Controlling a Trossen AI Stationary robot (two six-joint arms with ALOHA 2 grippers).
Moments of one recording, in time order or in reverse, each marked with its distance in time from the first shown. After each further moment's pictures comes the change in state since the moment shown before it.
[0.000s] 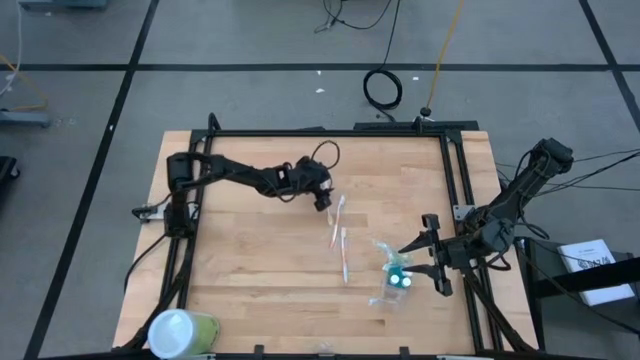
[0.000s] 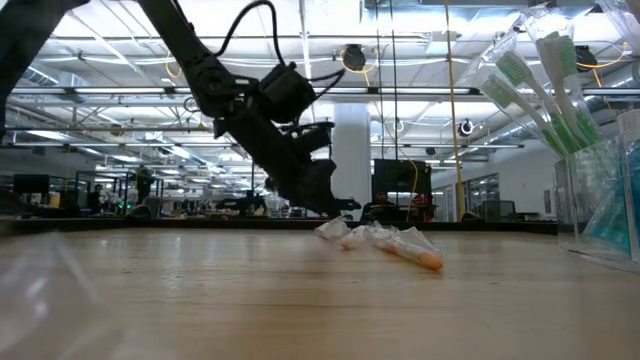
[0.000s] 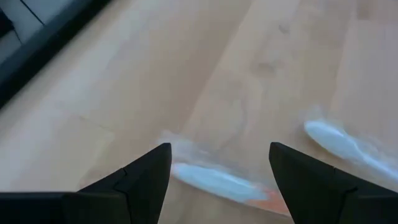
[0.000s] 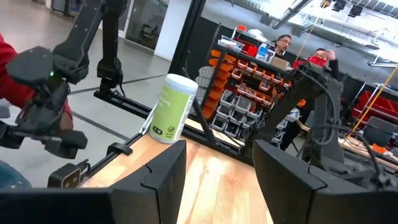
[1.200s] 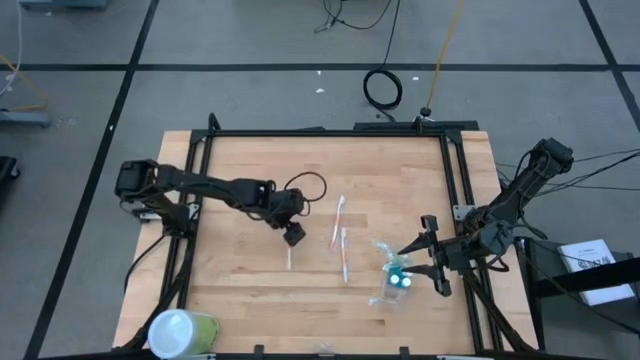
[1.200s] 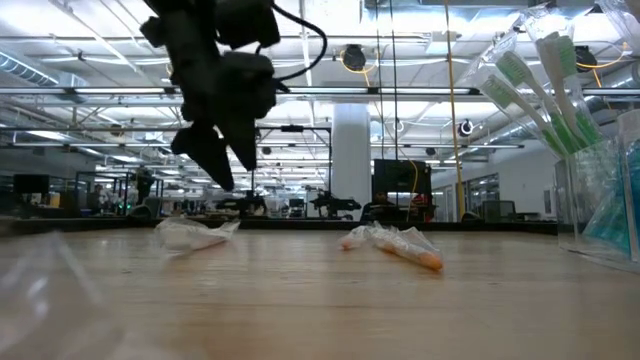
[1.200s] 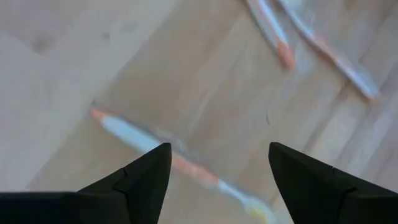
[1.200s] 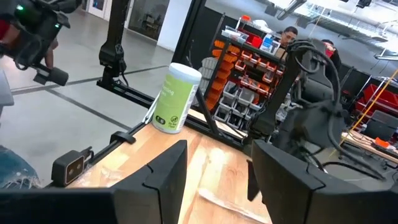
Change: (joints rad) left arm -0.256 -0.360 -0.002 -0.805 0.271 -0.673; right arm 0.000 0.002 0.000 -0.051 0.000 0.020
